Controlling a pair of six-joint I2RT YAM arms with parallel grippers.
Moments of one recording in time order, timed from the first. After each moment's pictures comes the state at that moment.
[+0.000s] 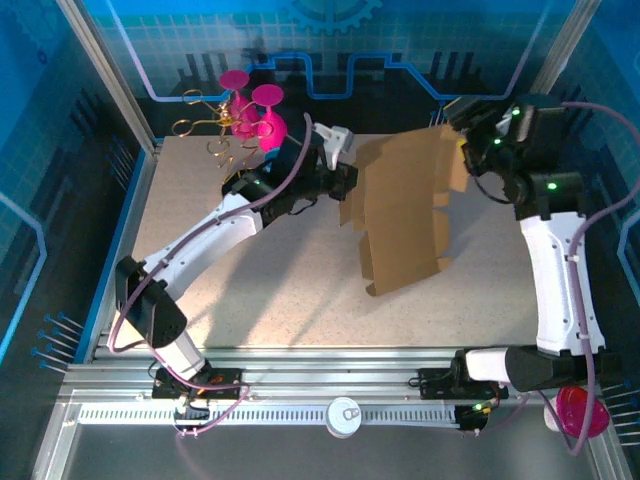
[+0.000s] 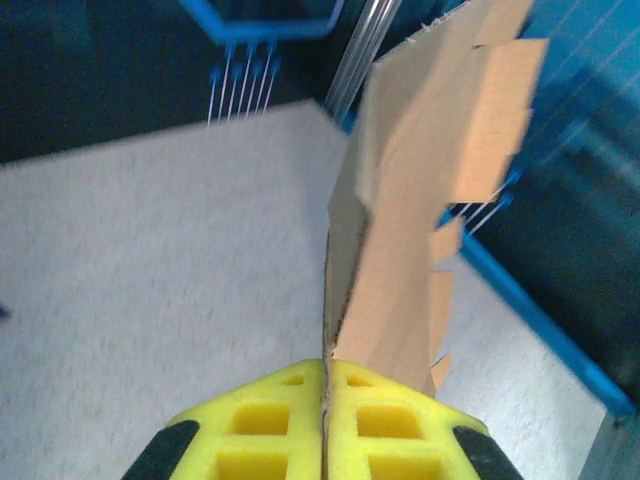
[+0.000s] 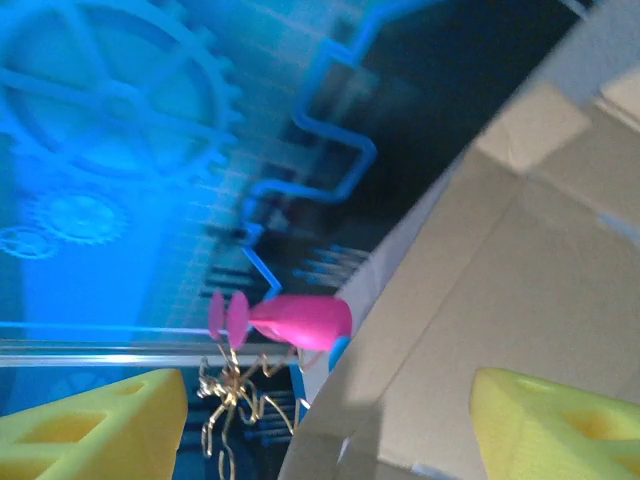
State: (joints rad) left arm -0.65 1.67 1.61 -0.43 0.15 -0.32; right arm 0.08 1.32 1.72 -0.82 -0.21 1.12
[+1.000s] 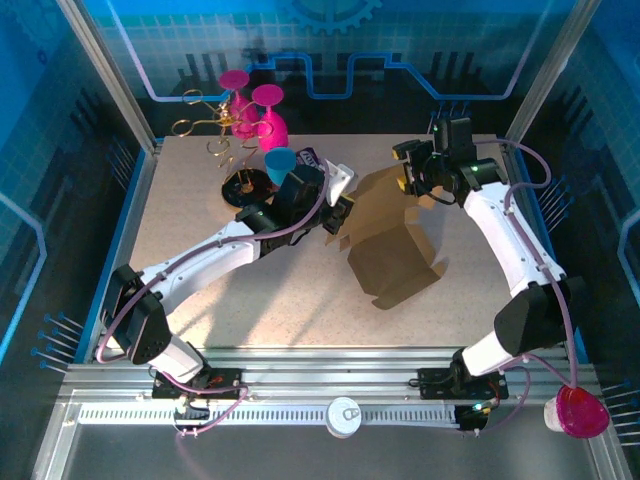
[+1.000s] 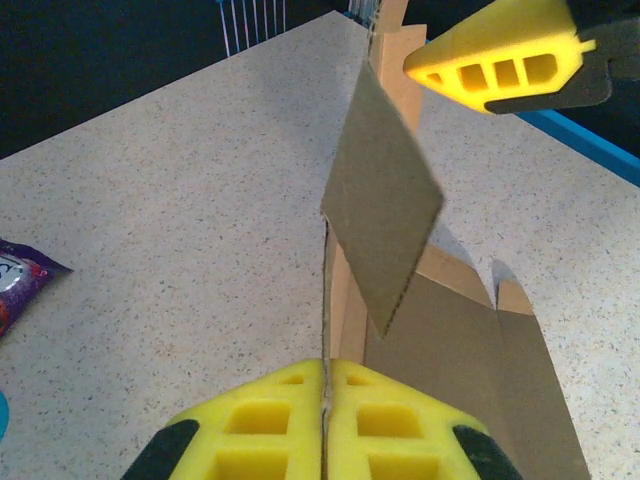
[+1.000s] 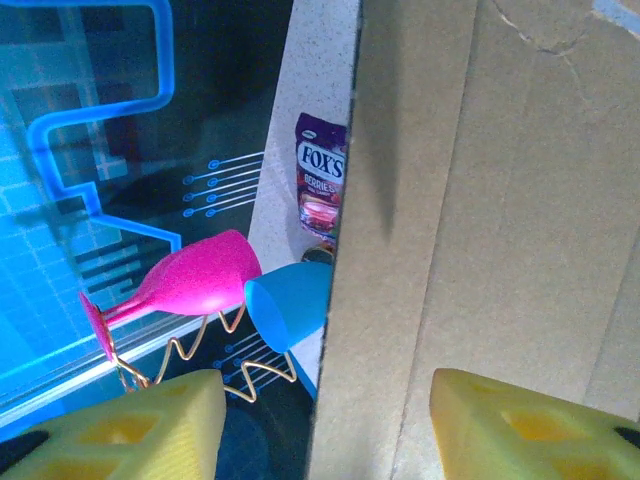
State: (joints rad) left arm -0.71 1.55 1.32 -0.26 0.05 -0.06; right arm 0.22 1.53 1.53 -0.69 -0.26 1.46
